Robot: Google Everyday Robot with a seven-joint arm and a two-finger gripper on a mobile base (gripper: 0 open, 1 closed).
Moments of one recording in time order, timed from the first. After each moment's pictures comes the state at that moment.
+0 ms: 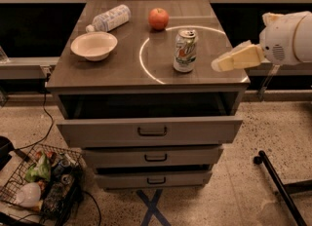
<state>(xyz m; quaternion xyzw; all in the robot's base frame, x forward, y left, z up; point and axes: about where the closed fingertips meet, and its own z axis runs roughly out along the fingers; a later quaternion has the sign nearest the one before) 0.580 -0.201 0.965 -0.37 0.77 0.05 0.51</state>
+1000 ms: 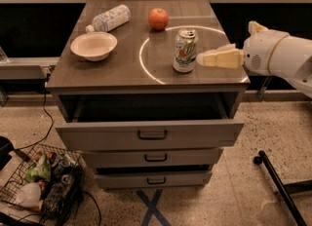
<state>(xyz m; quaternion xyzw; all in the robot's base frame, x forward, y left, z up) 0.619 -0.182 0.949 -0.29 0.72 0.13 0.61</state>
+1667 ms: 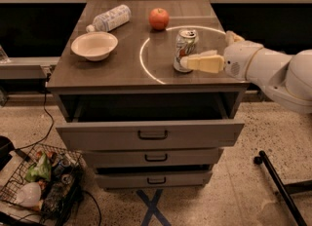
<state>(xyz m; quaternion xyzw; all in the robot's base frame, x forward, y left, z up) 0.640 -0.141 0.922 -0.28 0.69 0.22 0.63</state>
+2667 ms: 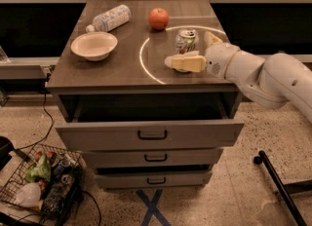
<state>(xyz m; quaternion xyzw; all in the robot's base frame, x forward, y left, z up) 0.667 -0.097 0.907 -0.29 0.65 0.28 0.64</state>
